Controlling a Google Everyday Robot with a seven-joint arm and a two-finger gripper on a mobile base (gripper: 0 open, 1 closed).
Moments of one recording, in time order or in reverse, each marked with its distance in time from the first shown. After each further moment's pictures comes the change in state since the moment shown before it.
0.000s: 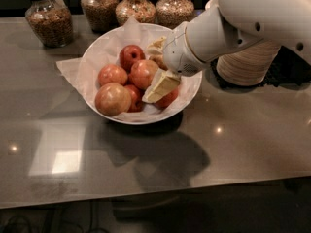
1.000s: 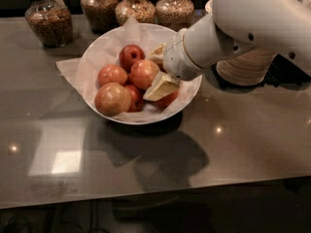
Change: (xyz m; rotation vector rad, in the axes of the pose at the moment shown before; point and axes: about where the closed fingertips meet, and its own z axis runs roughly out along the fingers) arm 0.014 0.001 0.011 0.017 0.048 0.006
